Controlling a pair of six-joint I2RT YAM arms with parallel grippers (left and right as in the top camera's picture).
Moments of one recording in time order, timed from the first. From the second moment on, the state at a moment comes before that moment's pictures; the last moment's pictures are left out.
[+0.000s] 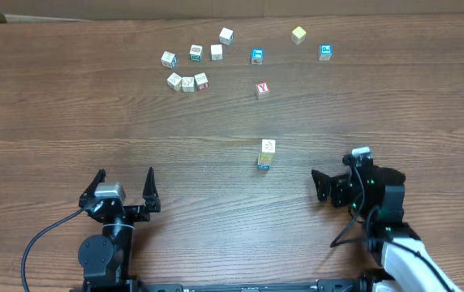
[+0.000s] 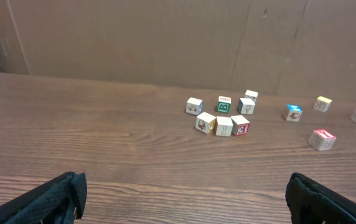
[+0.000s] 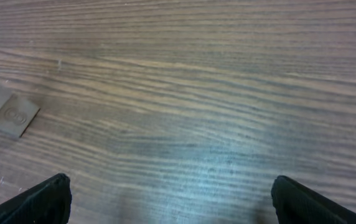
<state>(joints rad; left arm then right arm) 0.07 0.02 0.01 -0.07 0.07 -0.10 -0.03 1.09 0.16 0.26 -0.28 -0.07</state>
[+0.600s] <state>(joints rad) 0.07 0.02 0.01 -0.07 0.07 -0.10 -0.03 0.64 0.02 0.17 -0.29 -0.06</state>
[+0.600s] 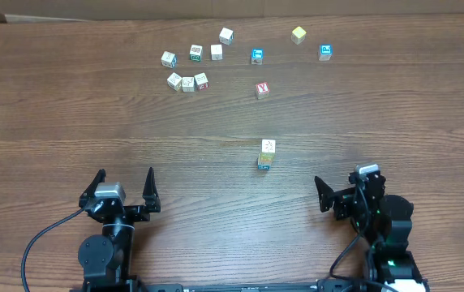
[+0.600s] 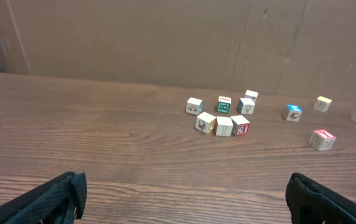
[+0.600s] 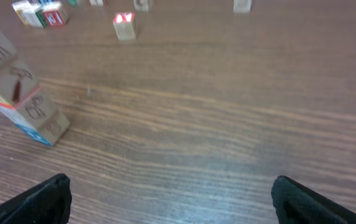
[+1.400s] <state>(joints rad) 0.07 0.02 0.01 -0.07 0.07 -0.10 0.01 0.11 0.02 -0.01 -0.27 -0.05</state>
